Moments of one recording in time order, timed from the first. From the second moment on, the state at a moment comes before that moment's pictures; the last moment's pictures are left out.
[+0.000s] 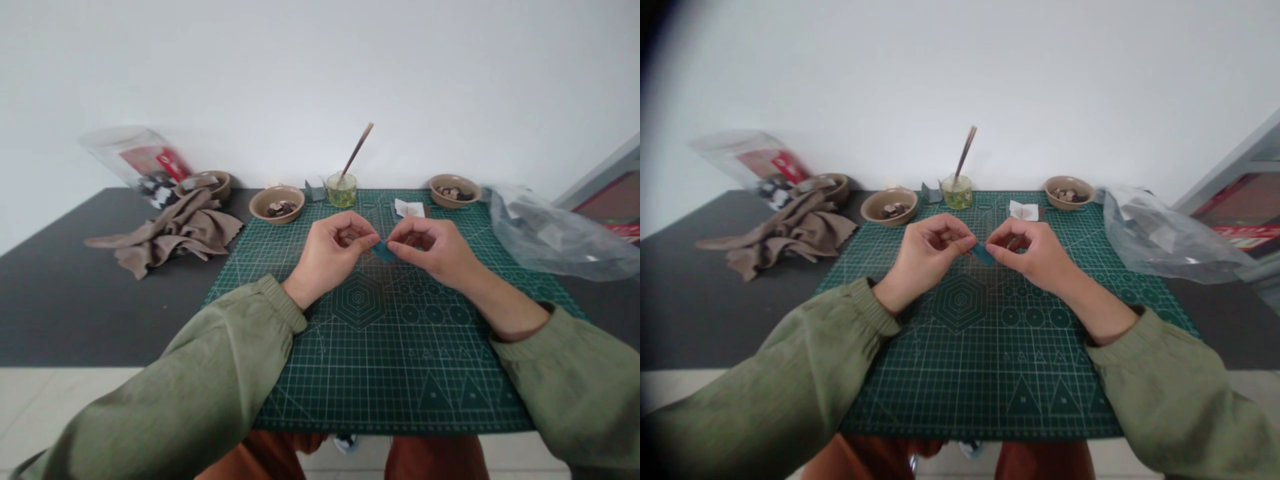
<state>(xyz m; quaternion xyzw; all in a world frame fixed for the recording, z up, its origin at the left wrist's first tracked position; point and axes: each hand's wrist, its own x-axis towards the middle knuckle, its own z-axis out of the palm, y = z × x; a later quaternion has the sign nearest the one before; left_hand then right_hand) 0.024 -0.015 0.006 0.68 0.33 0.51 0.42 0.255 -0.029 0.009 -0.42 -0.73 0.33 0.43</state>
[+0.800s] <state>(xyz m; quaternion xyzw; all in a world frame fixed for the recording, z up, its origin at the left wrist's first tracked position) 0.027 -0.013 0.002 0.67 0.33 0.42 0.52 0.250 -0.031 0.011 -0.43 -0.67 0.42 0.44</state>
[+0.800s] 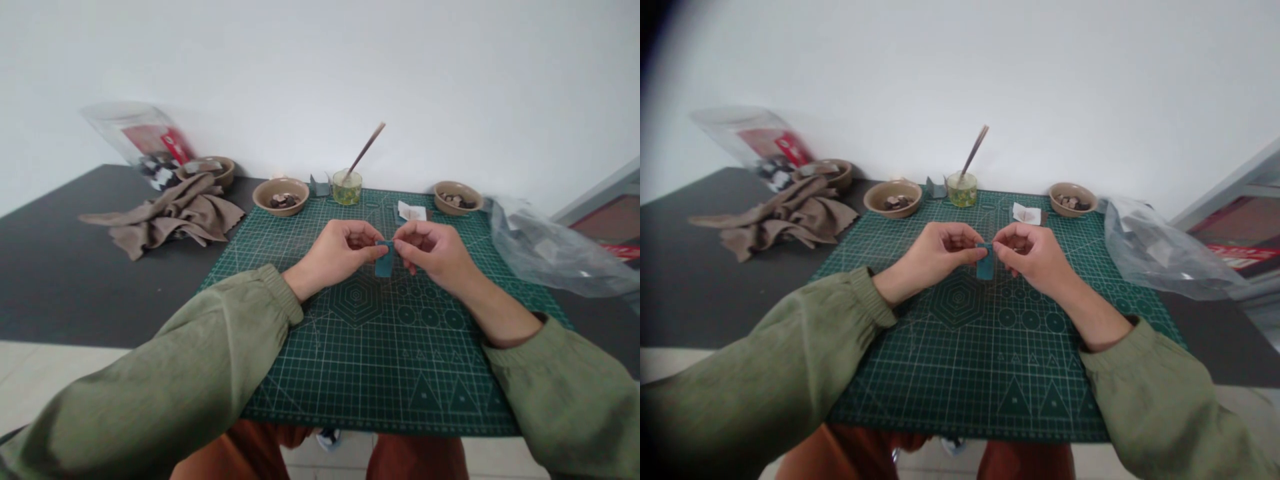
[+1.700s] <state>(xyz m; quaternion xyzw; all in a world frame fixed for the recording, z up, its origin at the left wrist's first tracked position) 0.030 -0.013 -0.001 0.71 0.34 0.44 0.42 0.245 -0.032 0.003 -0.44 -0.68 0.42 0.42</state>
